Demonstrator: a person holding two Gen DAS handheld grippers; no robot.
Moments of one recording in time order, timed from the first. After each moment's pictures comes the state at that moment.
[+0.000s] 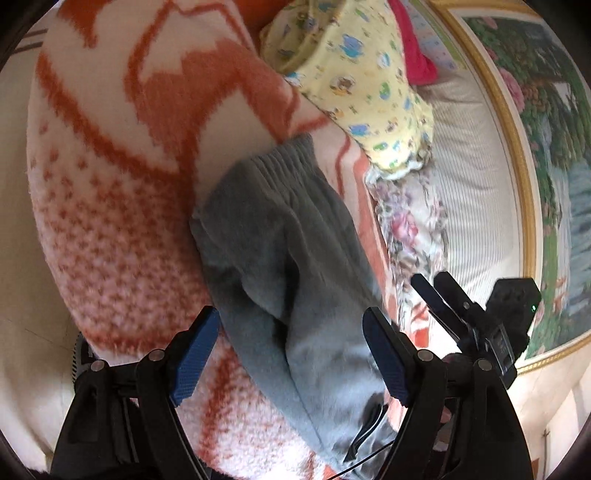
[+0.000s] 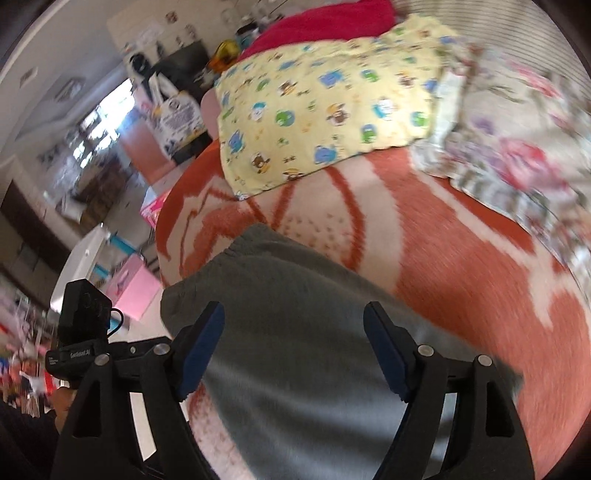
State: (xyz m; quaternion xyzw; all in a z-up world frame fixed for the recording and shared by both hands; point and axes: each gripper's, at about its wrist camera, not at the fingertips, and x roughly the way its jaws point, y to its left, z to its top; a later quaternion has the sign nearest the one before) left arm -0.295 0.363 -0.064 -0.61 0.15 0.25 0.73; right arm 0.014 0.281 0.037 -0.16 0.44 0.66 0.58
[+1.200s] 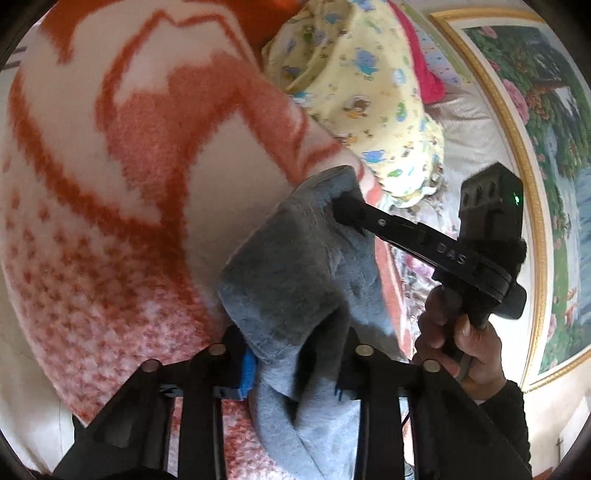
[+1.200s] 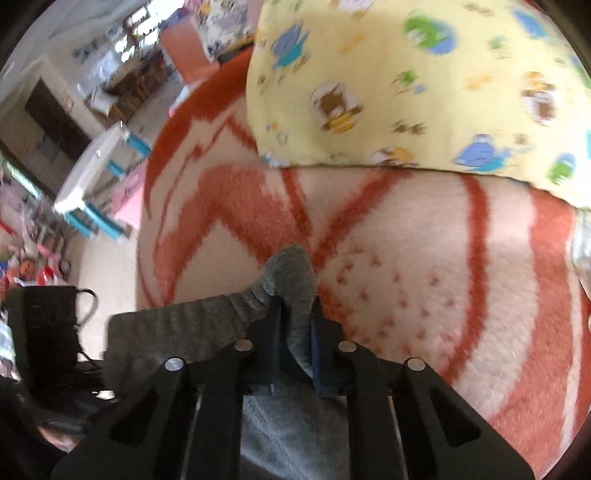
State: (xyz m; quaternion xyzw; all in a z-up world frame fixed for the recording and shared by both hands) left arm -0.267 0.401 -0.075 -0.59 0.13 0.28 0.75; right arm -0.046 0.443 -0.025 -0.31 0.44 0.71 0.45
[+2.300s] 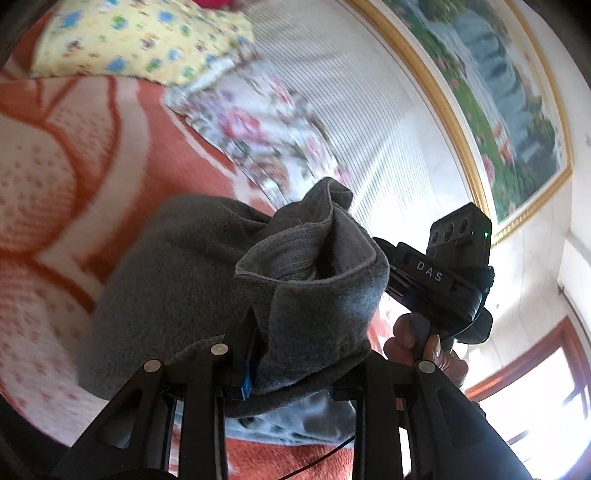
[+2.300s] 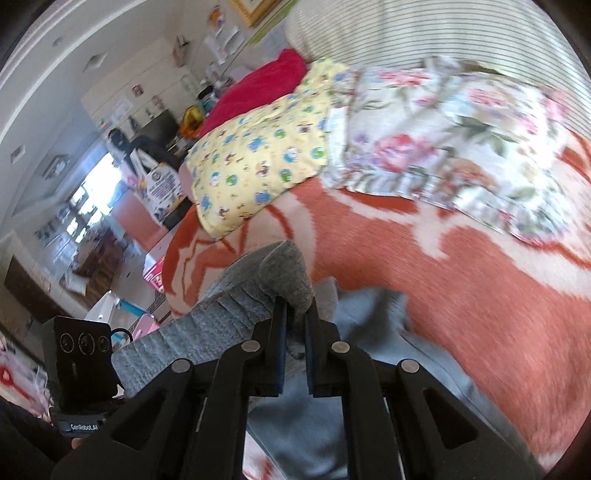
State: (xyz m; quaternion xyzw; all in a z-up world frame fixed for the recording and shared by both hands) left arm -0.134 0.209 0.027 -0.45 0.21 0.07 0.87; right arm 0.097 0.120 0.068 -0.02 0.46 0.61 0.65
